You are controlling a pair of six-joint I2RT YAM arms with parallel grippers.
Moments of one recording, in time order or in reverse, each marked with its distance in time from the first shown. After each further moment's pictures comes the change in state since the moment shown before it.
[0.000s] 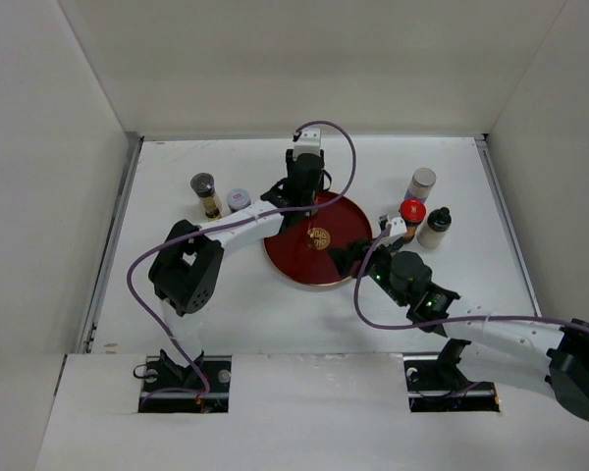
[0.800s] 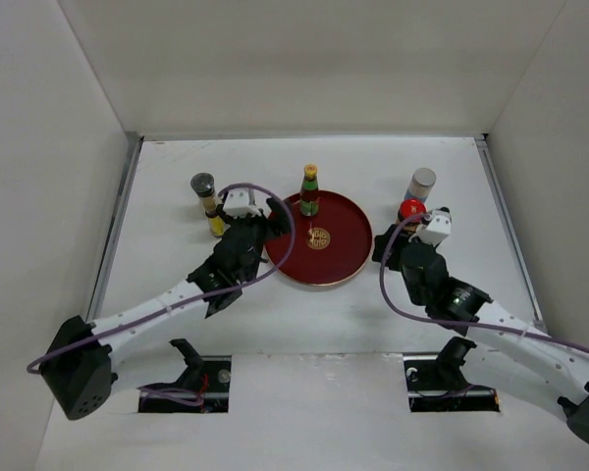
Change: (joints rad) left arm -0.108 -0.747 -0.689 0.255 -0.098 -0.096; right arm -0.047 -0.207 0.145 -0.552 0.411 0.120
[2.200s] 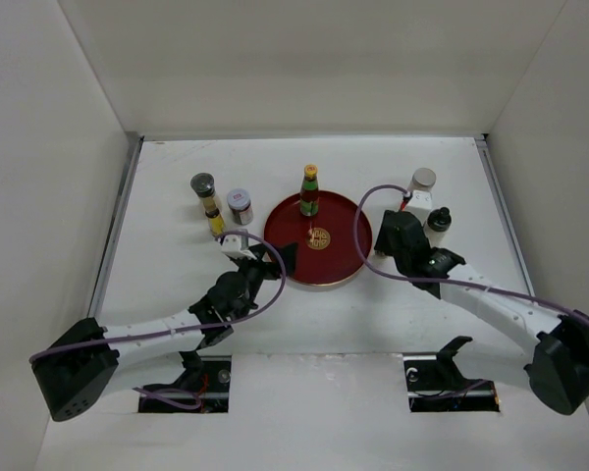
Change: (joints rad) left arm -0.128 -0.111 -0.466 0.346 0.077 -0.198; right arm -0.229 0.362 0.146 -0.132 -0.100 -0.057
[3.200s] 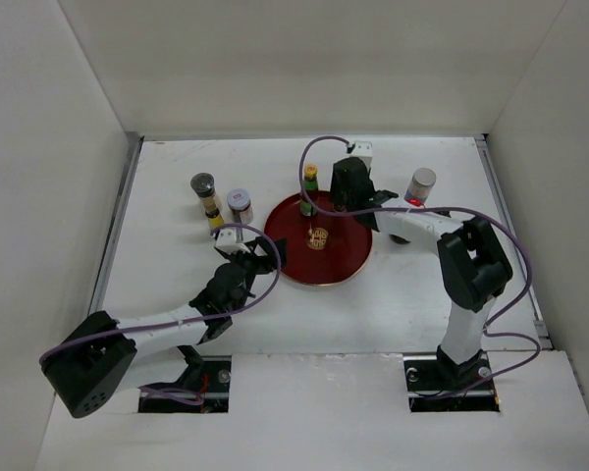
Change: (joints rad) left arm 0.152 0.074 -0.022 0.034 0.061 0.001; right arm -0.016 0.682 0.597 0.166 -0.107 -0.128
